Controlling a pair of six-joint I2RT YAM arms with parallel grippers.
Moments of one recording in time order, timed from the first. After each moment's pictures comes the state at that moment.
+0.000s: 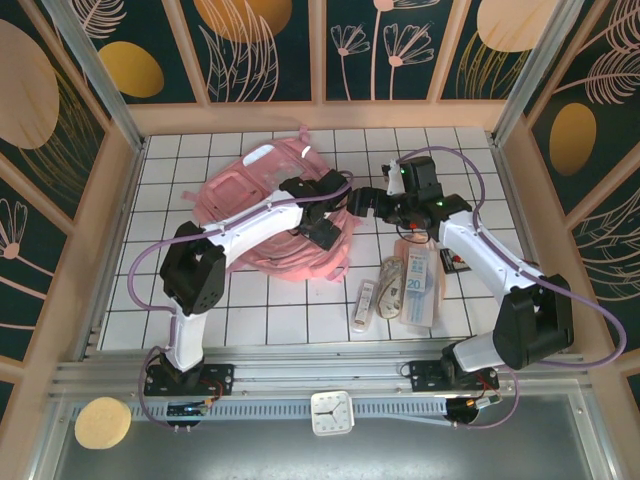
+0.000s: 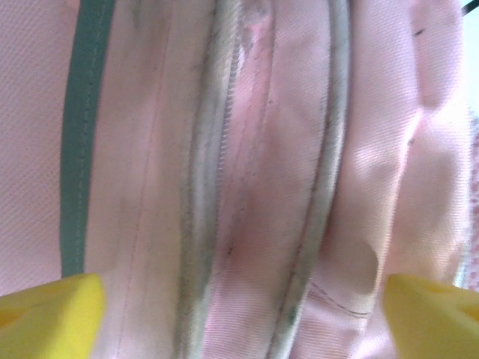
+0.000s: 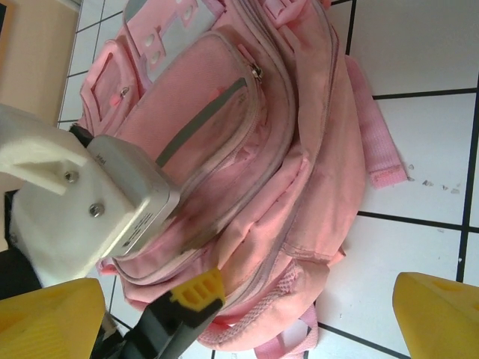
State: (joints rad) left arm -0.79 2.00 1.71 -0.99 -0.24 -0.17; right arm 0.39 1.41 1.10 -0.45 -0.40 0.48
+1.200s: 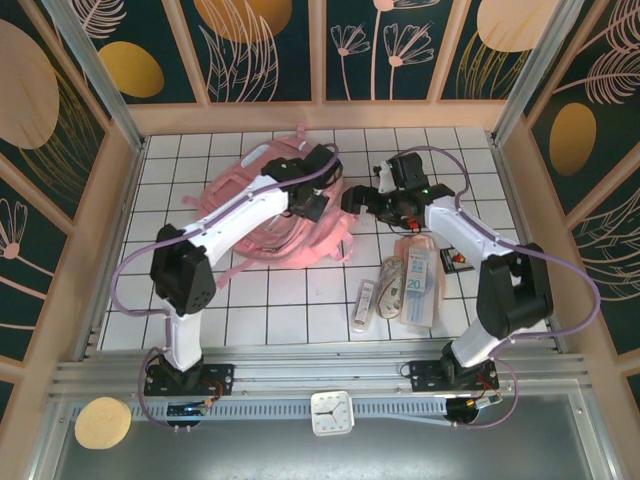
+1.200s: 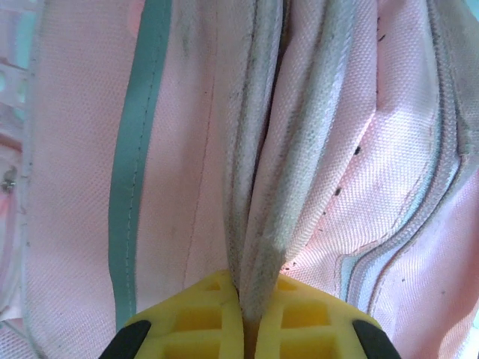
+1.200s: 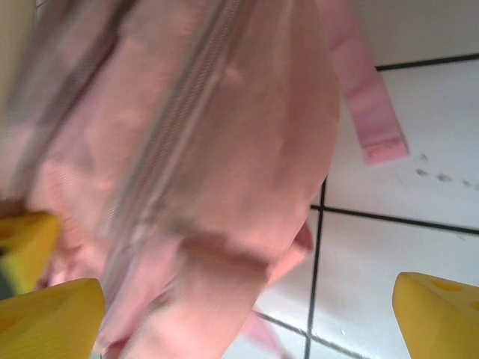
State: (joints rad) left arm -0.72 1.94 1.84 -1.06 -0.25 -0.22; right arm 0.39 1.63 1.21 -0.46 -0.45 0.50
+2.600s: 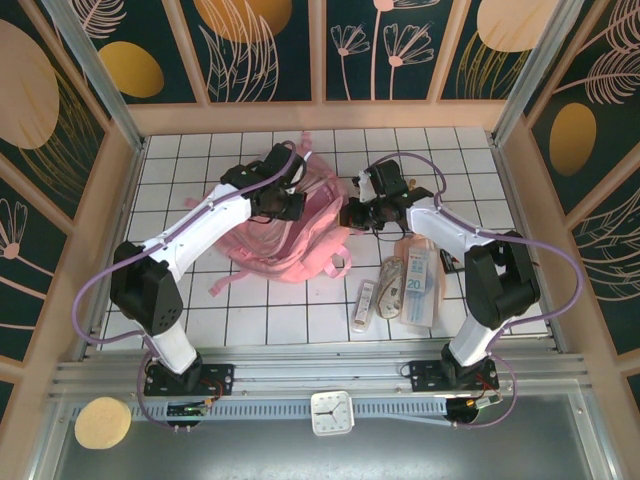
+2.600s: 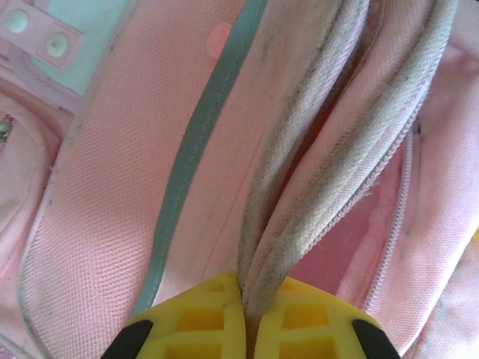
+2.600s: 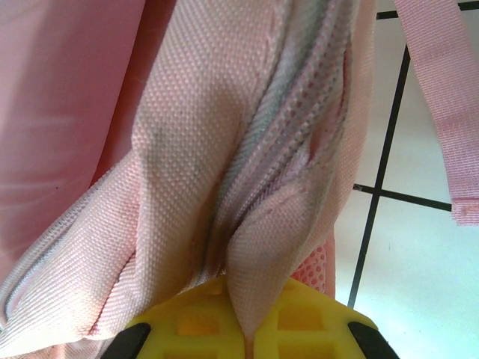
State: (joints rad) left arm -0.61 1.73 1.57 -0.90 -0.05 -0.37; right arm 0.48 1.68 1.19 -0.44 -0.46 0.48
